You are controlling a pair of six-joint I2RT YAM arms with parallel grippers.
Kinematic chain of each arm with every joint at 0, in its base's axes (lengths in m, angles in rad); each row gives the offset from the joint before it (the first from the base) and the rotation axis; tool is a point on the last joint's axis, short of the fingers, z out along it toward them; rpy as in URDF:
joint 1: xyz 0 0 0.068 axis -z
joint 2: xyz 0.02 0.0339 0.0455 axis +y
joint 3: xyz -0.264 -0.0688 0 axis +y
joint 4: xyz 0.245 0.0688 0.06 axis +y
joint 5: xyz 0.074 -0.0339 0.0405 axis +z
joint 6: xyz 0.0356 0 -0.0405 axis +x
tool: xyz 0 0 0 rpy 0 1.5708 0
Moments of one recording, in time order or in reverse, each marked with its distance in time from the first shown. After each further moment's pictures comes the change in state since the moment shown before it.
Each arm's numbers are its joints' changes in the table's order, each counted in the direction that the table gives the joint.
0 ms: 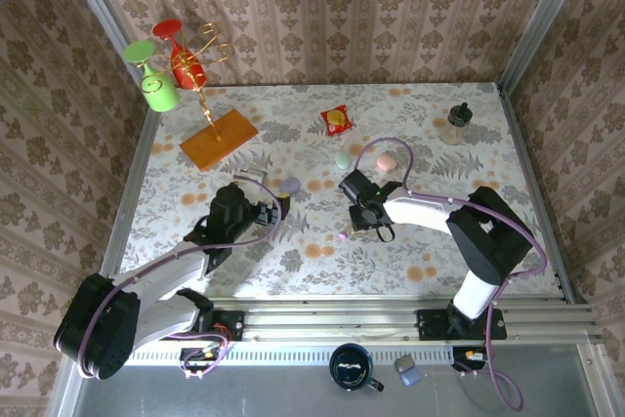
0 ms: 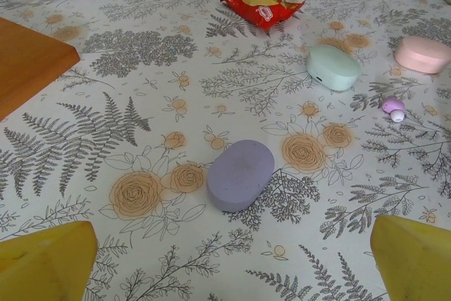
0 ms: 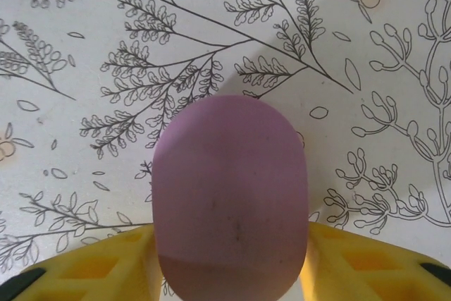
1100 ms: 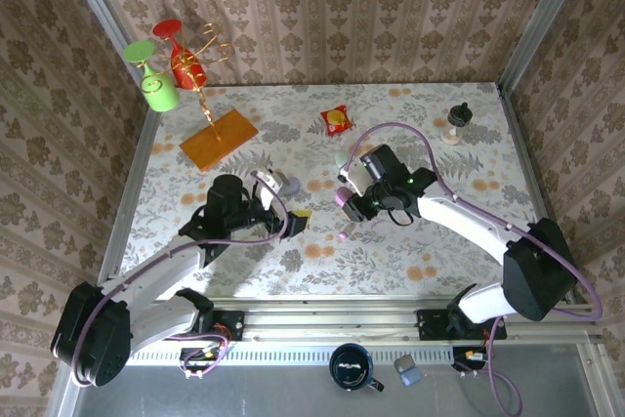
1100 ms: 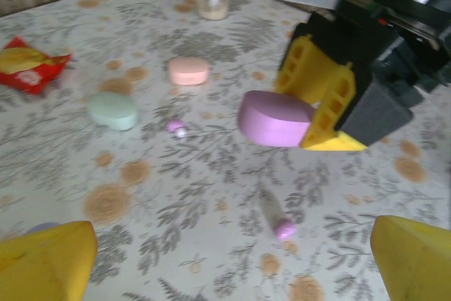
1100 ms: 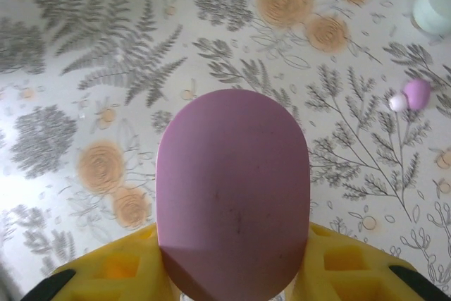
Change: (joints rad) left arm 0.005 -0.044 -0.124 0.119 -0.621 0.172; right arm 0.080 -0.282 -0.080 0.087 0.462 -0.587
